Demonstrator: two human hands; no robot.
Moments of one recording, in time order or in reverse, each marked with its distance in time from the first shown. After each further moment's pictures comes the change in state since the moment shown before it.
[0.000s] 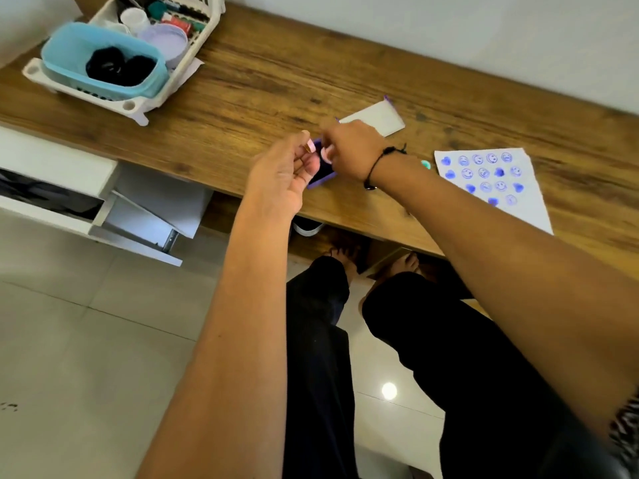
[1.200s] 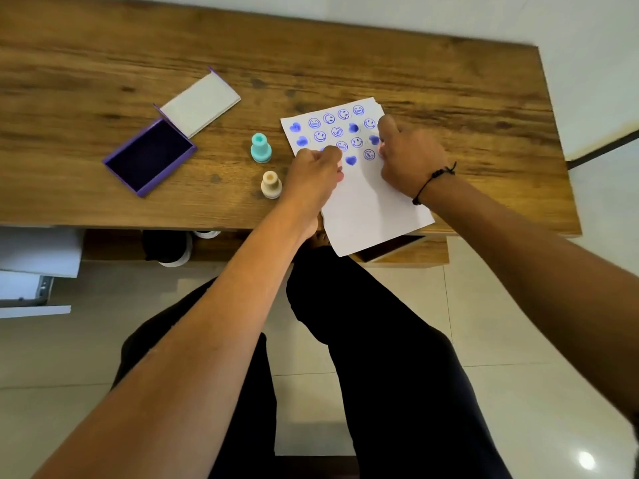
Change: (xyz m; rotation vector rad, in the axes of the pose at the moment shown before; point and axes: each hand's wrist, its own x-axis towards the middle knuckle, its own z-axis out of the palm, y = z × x) left_hand -0.046 -0.159 0.134 0.747 -0.345 -0.065; right_hand -0.159 0.215 -0.001 -0.143 0.214 0.460
